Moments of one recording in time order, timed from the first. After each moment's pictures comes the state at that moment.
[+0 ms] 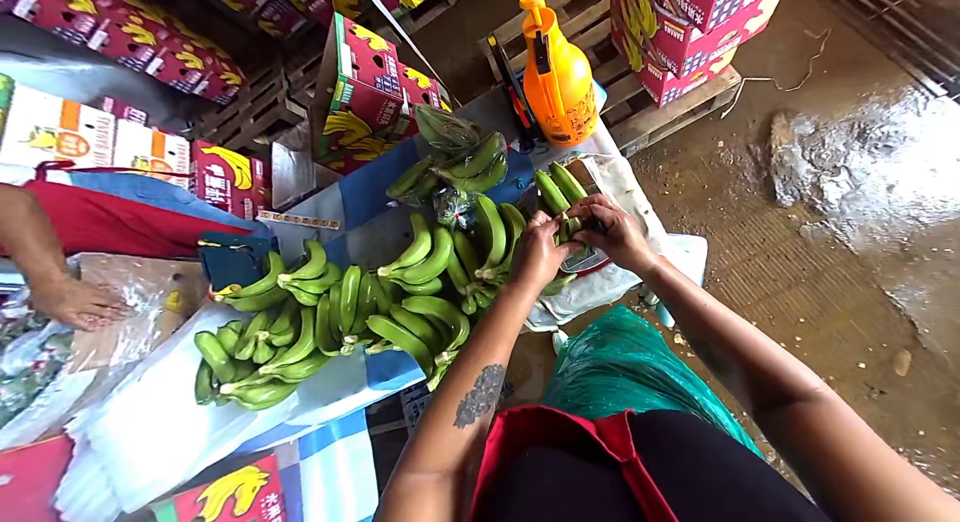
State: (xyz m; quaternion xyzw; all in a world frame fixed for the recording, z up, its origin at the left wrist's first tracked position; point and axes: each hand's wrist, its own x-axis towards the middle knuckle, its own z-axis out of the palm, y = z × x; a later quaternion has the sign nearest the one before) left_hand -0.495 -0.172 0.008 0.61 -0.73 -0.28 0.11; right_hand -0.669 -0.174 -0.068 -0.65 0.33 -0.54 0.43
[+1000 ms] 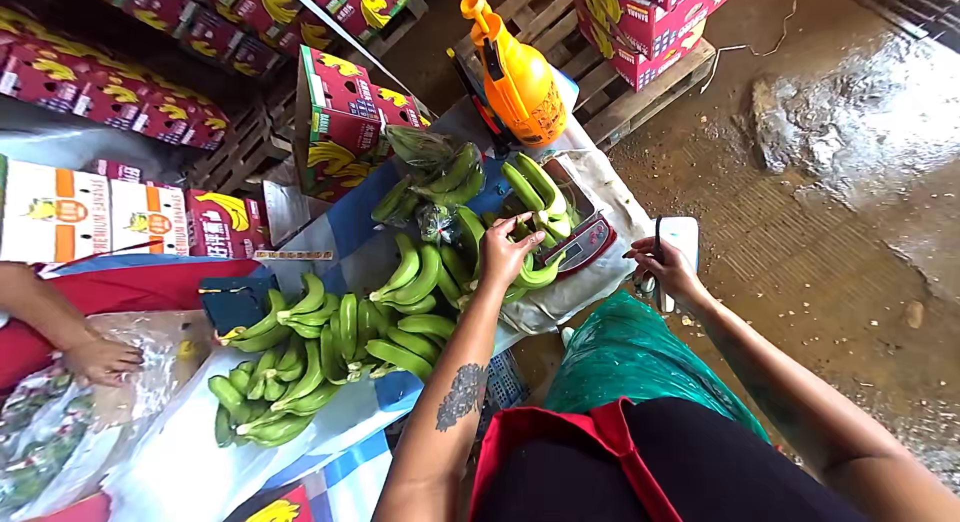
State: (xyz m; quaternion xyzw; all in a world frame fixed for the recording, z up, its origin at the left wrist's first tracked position) left_hand -0.470 -0.187 -0.006 0.63 -0.68 -0.33 0.19; right_hand -0.739 -0.072 -0.129 -0.39 0.54 -0.47 0.58
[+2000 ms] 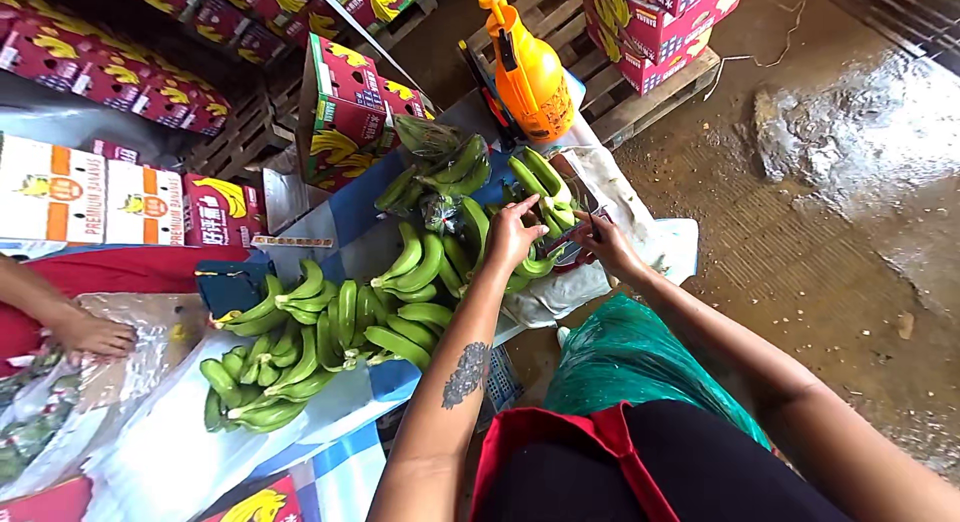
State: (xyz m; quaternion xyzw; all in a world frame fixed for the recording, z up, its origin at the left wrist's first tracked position) left_hand -0.482 -0.199 0.013 0.62 -0.72 -0.30 0.07; right_hand -0.662 -0.135 -0.101 -0.46 0.50 -0.43 0.60
